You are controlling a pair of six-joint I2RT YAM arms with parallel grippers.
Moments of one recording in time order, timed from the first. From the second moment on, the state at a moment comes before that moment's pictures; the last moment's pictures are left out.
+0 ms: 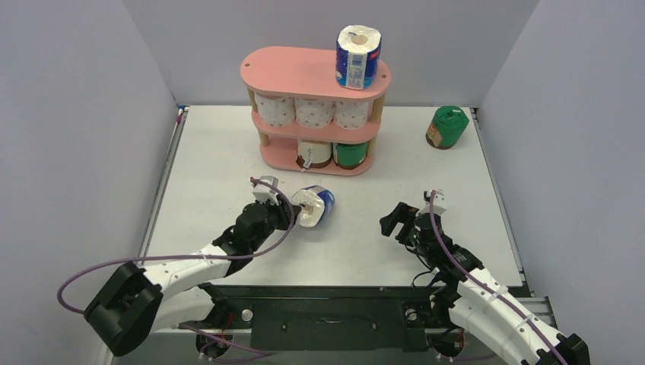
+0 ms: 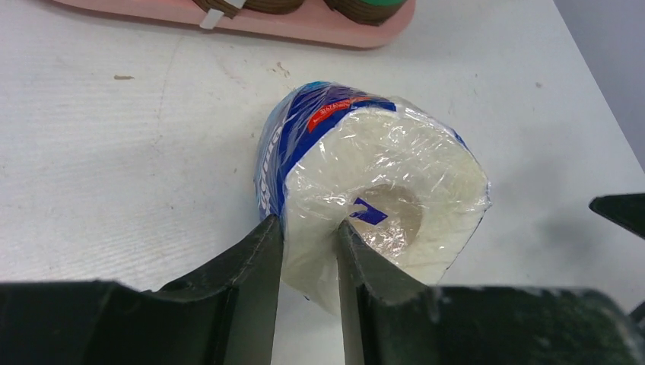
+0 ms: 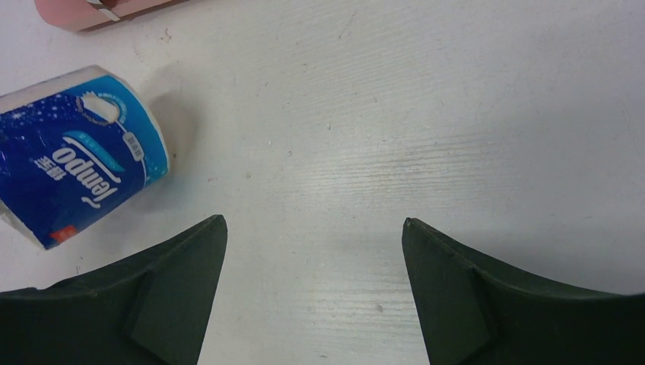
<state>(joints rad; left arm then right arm) -0.71 1.15 0.34 0.53 -0.23 -0.54 0.53 0.65 0.34 -0.26 0.22 0.71</state>
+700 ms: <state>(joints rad) -0.72 1.05 0.64 -0.14 0.01 -0.52 0.53 0.60 0.34 -0.26 0.22 0.71</state>
